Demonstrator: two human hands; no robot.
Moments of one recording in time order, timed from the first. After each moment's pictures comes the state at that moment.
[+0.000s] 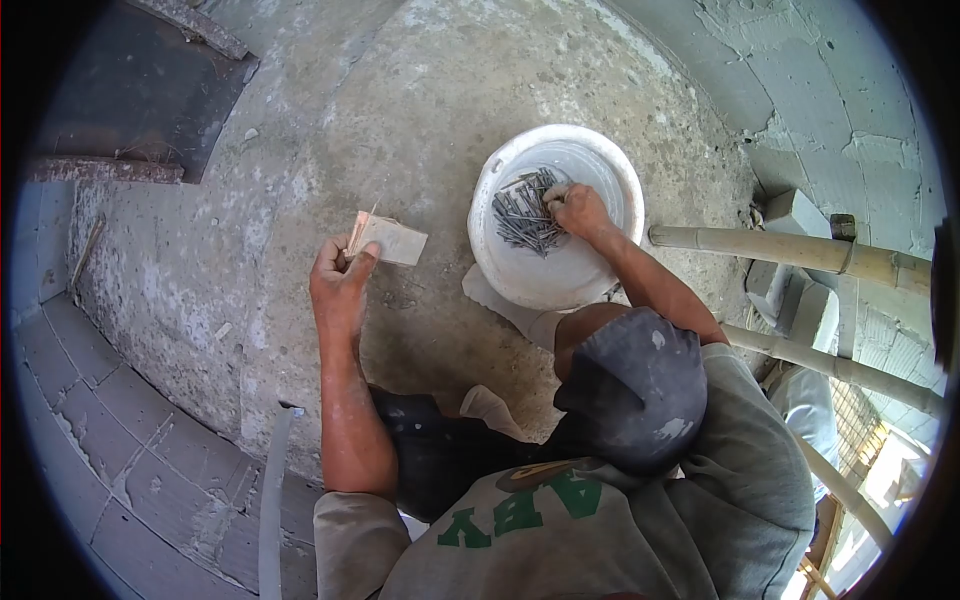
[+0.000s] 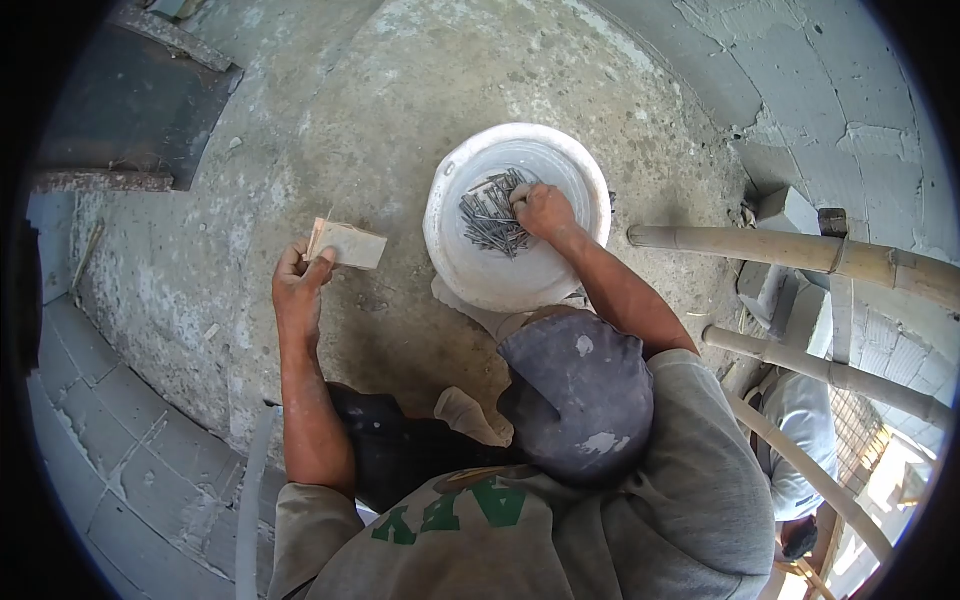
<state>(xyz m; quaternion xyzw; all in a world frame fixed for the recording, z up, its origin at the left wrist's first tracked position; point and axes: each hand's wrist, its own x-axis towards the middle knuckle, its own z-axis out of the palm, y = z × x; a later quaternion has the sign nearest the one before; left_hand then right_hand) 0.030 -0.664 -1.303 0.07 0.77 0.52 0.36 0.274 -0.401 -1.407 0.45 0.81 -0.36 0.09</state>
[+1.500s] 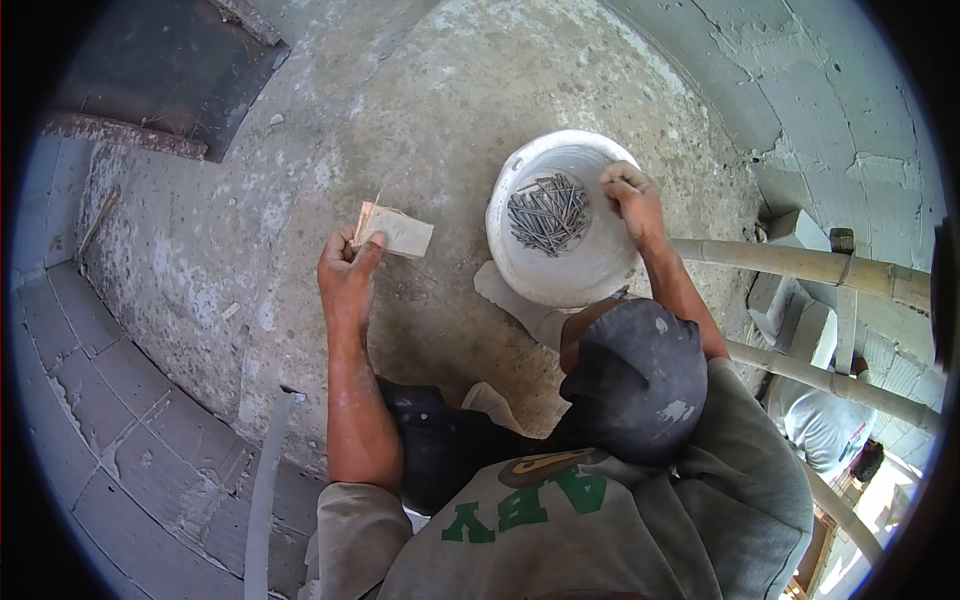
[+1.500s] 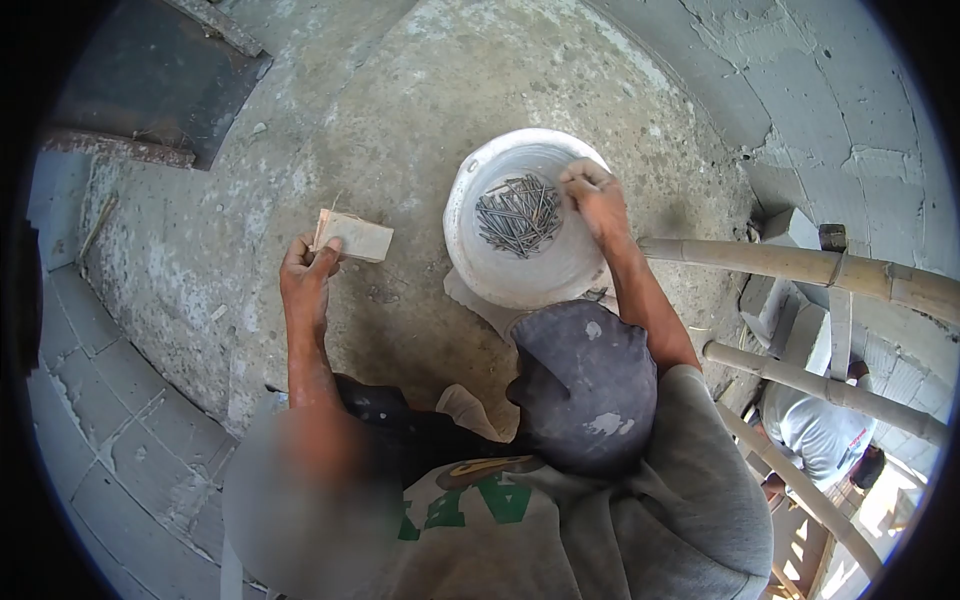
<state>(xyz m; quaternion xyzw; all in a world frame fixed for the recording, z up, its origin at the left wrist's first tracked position) 0.028 -0.680 -1.297 0.05 0.77 0.54 0.34 0.282 -0.385 -1.323 0.50 0.65 -0.56 -0.12</state>
